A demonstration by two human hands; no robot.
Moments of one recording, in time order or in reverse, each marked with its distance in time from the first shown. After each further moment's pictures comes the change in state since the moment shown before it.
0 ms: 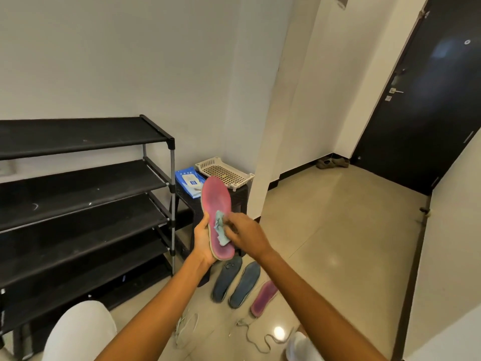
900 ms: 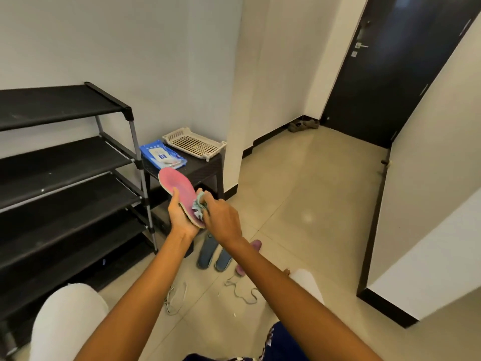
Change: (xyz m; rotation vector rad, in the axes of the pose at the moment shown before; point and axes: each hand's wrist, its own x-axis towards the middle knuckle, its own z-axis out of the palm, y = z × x) left_hand -0.003 -0.012 -0.003 -0.050 0.118 -0.050; right_hand -0.033 -0.025 0.026 -0.181 0.096 0.258
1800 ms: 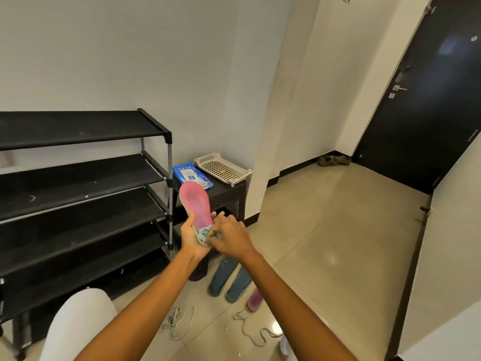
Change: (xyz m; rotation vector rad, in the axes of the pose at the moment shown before) left_hand -0.012 0.013 0.003 -0.033 0.027 0.095; right_hand 0.028 -0.006 -0.018 0.098 -0.311 -0.115
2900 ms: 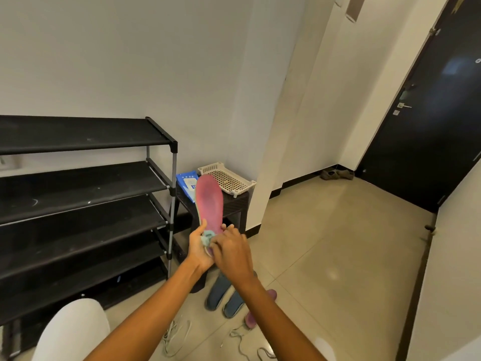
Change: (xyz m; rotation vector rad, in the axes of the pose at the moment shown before) left_hand -0.002 -0.003 0.012 0.012 -0.055 -0.059; right_hand -0.004 0.003 0.024 -0.122 0.339 -0.074
